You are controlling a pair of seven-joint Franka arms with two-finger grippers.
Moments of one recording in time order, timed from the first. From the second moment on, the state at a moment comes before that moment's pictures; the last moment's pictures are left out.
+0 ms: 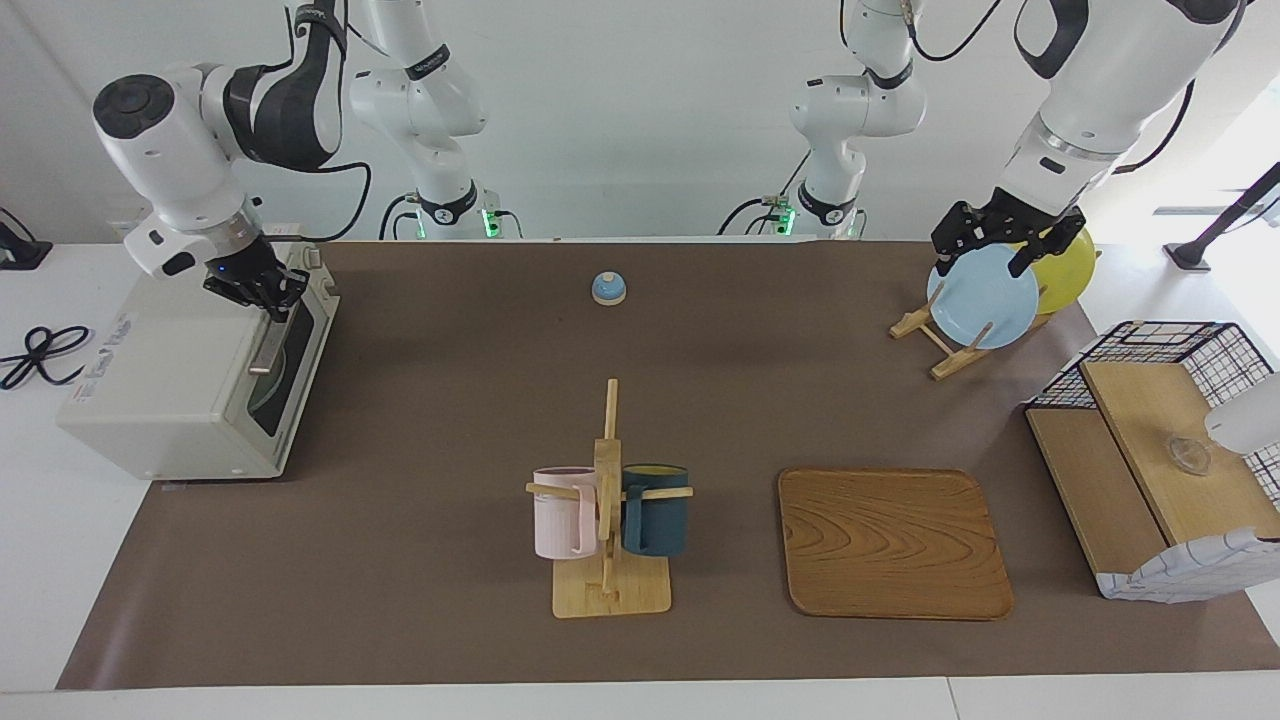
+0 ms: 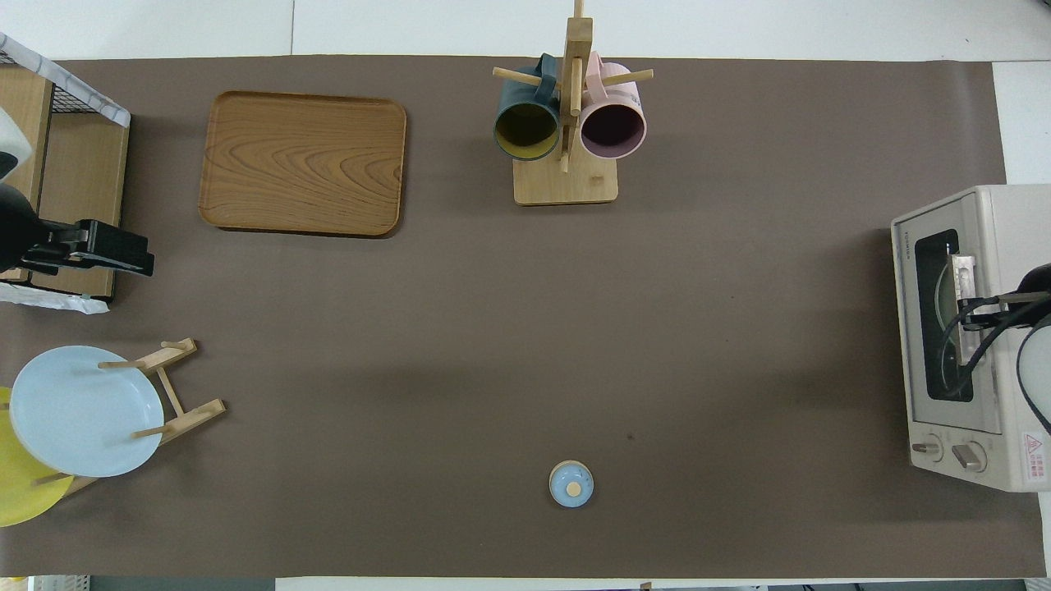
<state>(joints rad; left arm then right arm) -0.08 -0.03 -0.02 -1.61 -0.02 1.54 -0.01 -0.15 -0.12 -0.05 -2.06 -0.11 1.87 -0.16</state>
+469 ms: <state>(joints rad) -0.08 -0.03 -0.02 -1.61 -0.02 1.54 -0.01 -0.17 -0.13 -0.04 -2.09 -0.11 1.91 -0.18</state>
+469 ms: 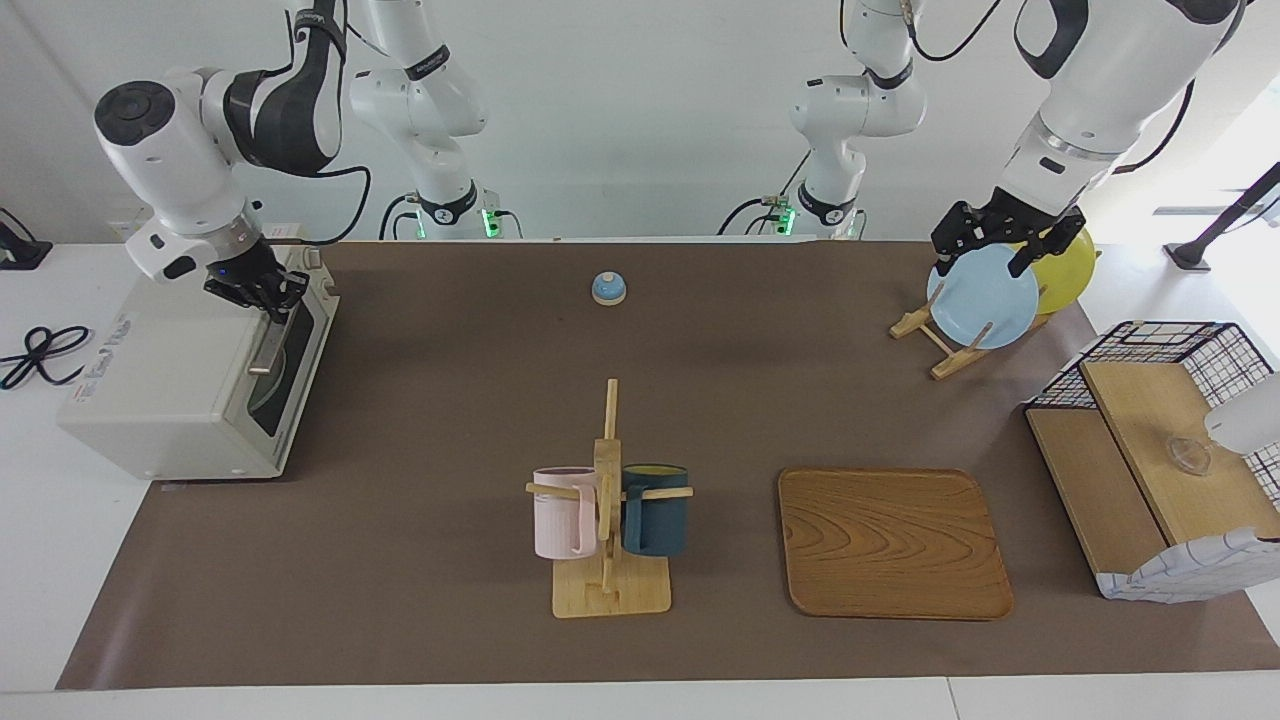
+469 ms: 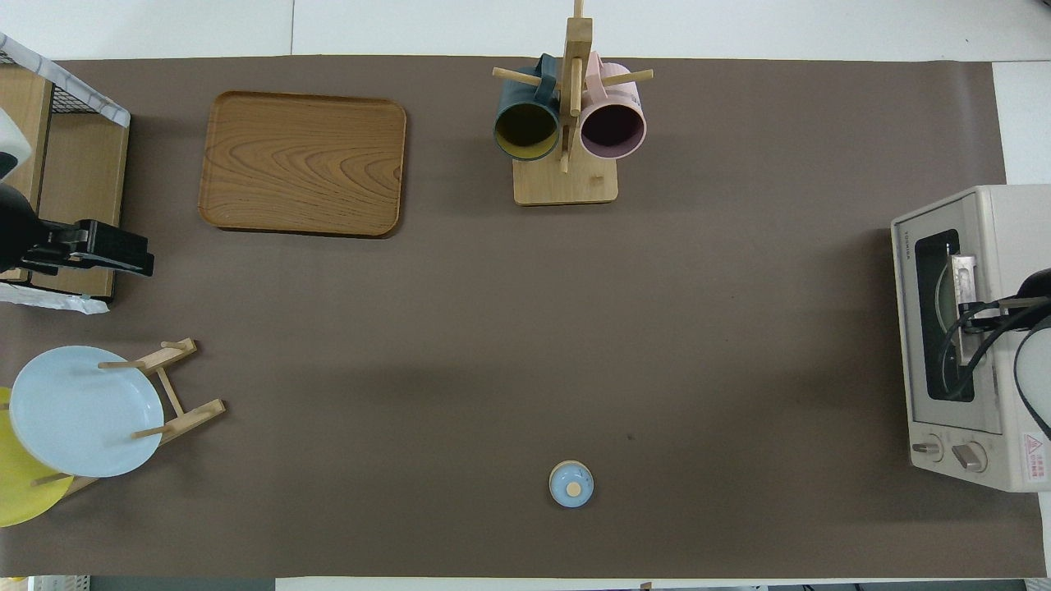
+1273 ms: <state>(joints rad) -0.08 -0.03 -0.02 -1.61 -0.02 1.54 -0.01 -0.17 -0.12 -0.04 -2.10 -0.09 1.91 -0.18</state>
